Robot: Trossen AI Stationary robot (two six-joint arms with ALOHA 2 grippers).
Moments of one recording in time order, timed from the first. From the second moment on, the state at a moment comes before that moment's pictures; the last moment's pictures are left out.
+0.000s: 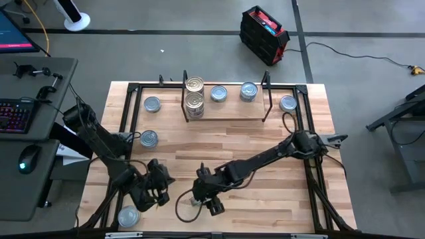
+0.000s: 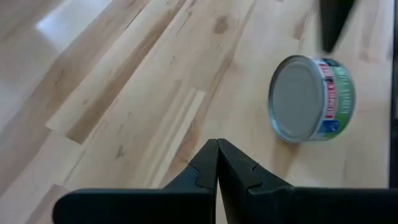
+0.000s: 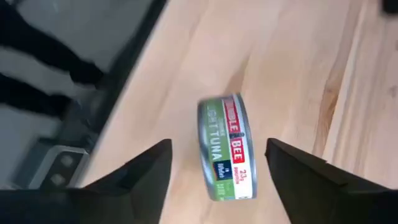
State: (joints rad) left arm -0.86 1.44 0.88 -0.60 -0.68 -1.19; right arm 0.39 2.20 1.93 -0.66 -0.09 0.06
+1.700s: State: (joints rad) left arm -0.80 0.96 0.88 -0.83 -0.97 -0.92; right arm -0.09 2.27 2.22 -1.41 0.93 0.07
